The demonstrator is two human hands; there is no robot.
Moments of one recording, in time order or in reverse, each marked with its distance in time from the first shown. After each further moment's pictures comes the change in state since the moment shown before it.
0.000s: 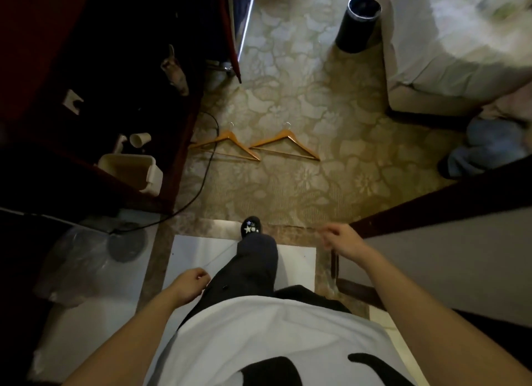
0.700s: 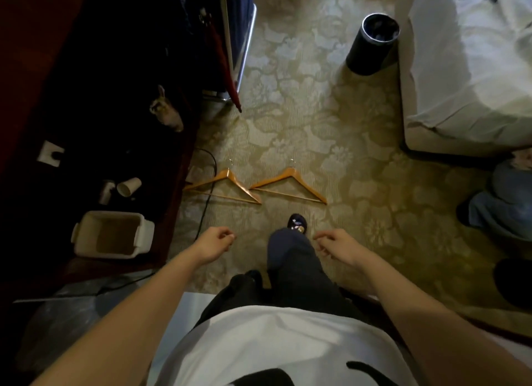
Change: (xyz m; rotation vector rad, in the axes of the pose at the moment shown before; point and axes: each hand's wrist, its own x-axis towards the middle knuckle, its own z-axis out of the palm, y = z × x) left_hand 0.167 0.292 -0.192 -0.055 -0.008 0.203; right_hand 0.225 -0.176 -0.128 0.026 -0.159 0.050
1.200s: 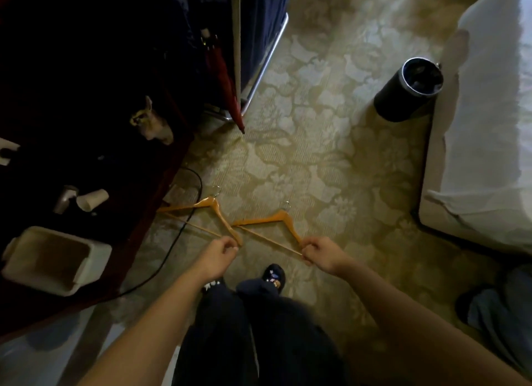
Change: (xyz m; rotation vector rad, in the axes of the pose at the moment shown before) left_hand 0.212 0.120 -0.036 -0.189 0.144 -0.037; right_hand 0.227 -0.129 -0.145 -0.374 -0.127 -0.068
